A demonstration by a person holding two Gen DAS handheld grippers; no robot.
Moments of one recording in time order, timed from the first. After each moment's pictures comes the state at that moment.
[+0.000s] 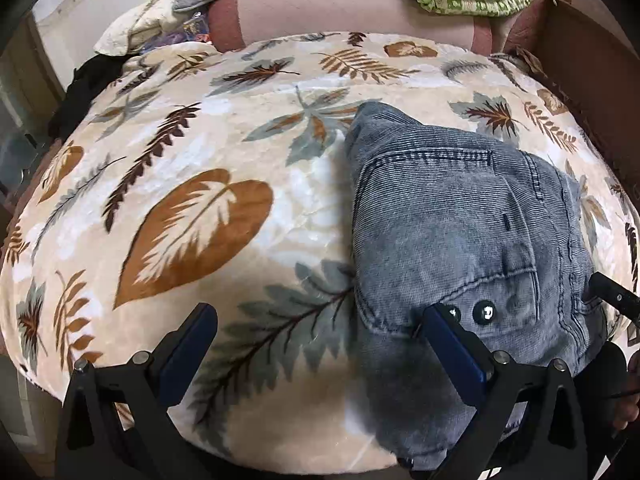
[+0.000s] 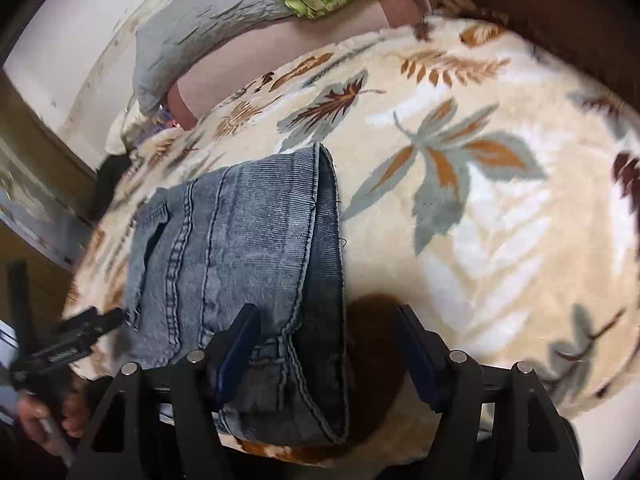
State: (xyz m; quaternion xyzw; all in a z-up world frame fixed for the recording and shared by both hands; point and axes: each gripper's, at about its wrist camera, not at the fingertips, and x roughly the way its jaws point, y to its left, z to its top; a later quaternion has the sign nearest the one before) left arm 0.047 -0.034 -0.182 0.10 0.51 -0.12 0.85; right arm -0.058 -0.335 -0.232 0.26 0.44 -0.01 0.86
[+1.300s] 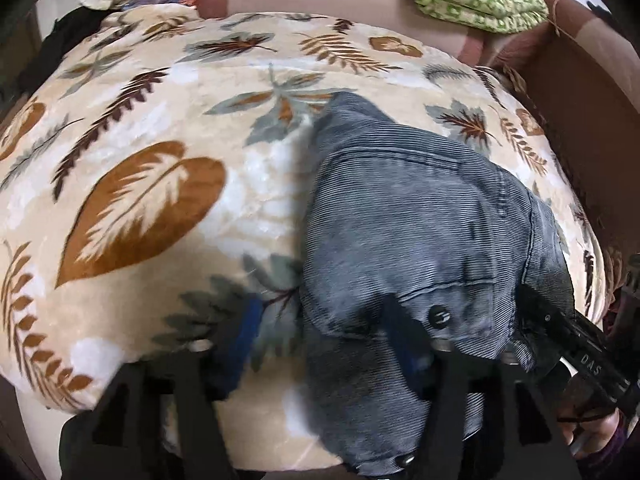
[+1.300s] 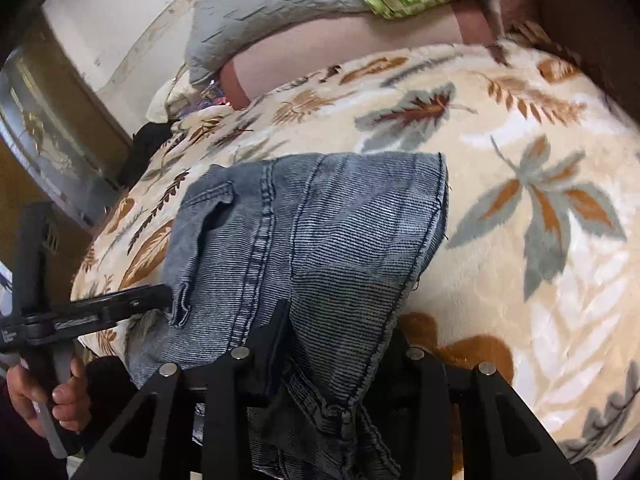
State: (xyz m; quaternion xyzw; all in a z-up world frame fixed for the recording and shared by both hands) left arm 0.054 -0.026 -0.187 0.00 0.55 -0.16 0.82; right arm -0.030 -0.286 -0.229 0.20 0.43 0.04 0.88
